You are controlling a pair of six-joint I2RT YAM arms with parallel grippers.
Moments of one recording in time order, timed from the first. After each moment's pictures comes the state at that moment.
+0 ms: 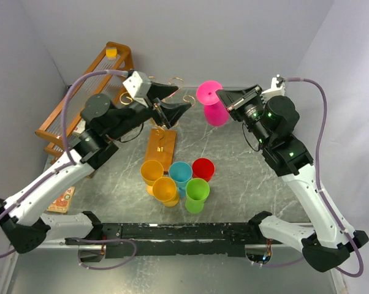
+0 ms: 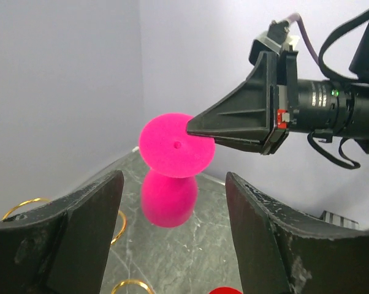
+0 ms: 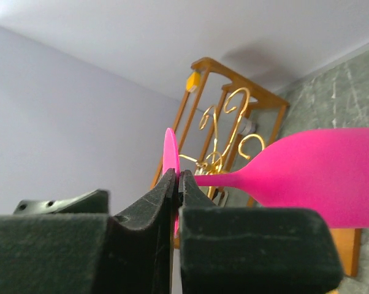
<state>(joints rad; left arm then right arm) -0.79 1.23 1.35 0.17 0.27 -0.10 0.53 1.03 1.35 -0.31 0.12 1.03</state>
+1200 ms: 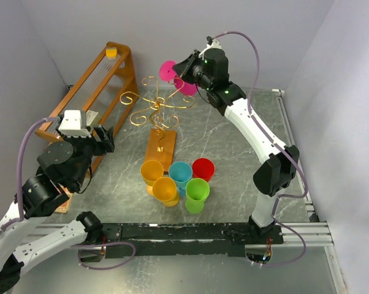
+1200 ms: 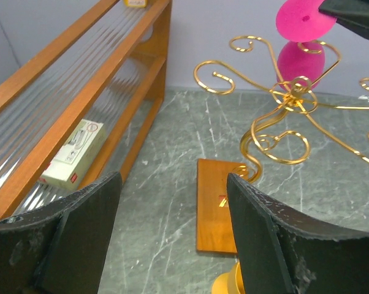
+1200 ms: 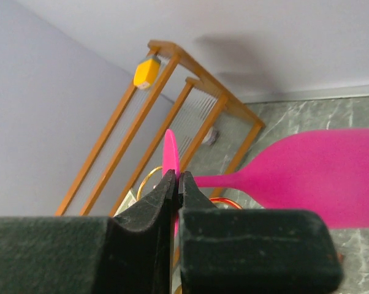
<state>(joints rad) -0.79 0.66 1.08 -0.48 -0.69 -0.18 0.52 1.82 1.91 -0.19 -0.01 0.72</state>
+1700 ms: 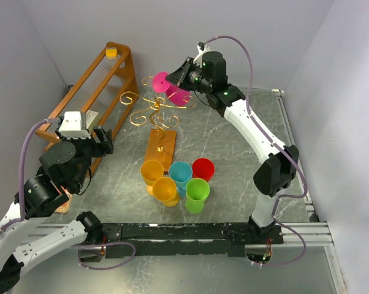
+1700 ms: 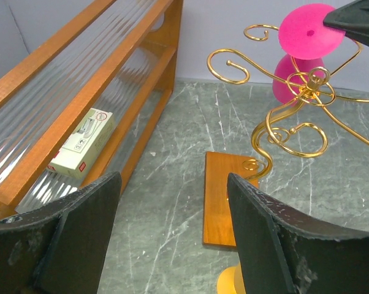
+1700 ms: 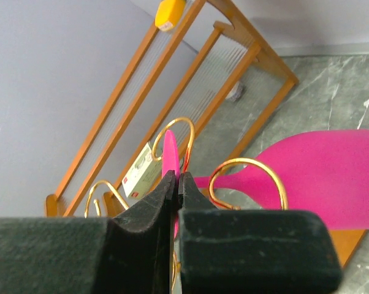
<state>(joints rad) -0.79 0.66 1.07 -0.52 -0.73 -0.20 0.52 1.85 1.90 -0.22 -0.23 0.73</state>
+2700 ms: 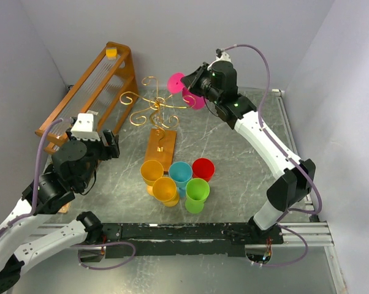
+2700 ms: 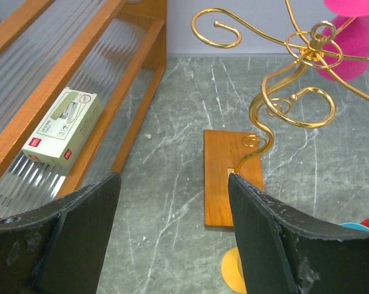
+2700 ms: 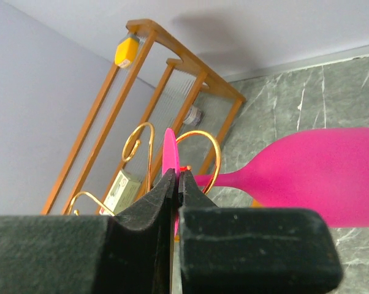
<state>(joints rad) -0.79 0.68 1.03 -0.56 -0.68 -0.22 0.54 1.63 1.67 -0.22 0.02 0.74</state>
